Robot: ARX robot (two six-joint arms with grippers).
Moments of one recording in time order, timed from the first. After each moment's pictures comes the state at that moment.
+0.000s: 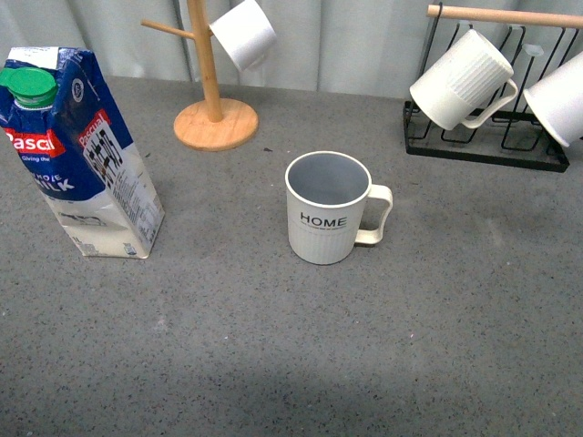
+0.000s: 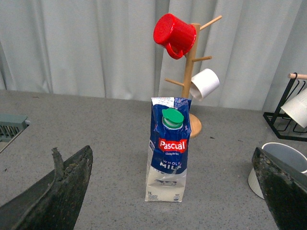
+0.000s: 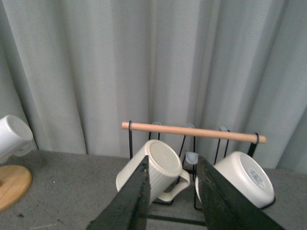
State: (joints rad) left arm 0.00 0.00 0.02 0.00 0.00 -0.01; right arm 0.17 1.60 0.55 1.06 0.17 -0.02
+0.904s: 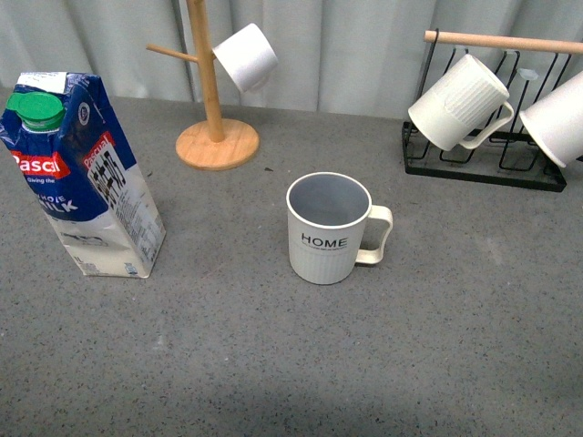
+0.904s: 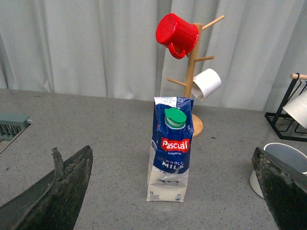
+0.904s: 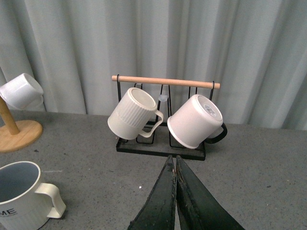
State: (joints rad) left arm 0.00 0.00 0.02 0.00 0.00 -0.01; right arm 0.00 0.88 0.03 0.83 0.00 -0.01
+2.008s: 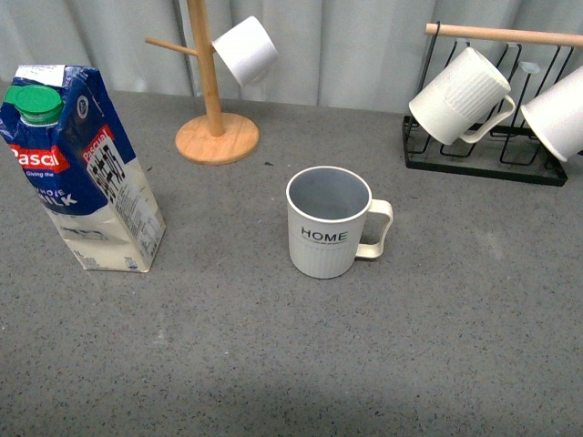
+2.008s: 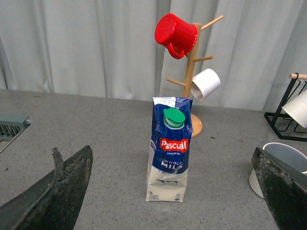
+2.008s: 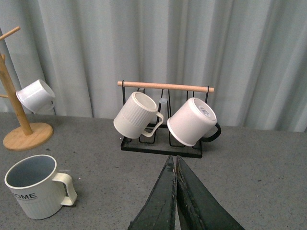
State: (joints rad) left arm 0.00 0.00 0.02 0.00 0.00 -0.01; right arm 0.00 0.20 0.00 0.20 0.00 -0.01
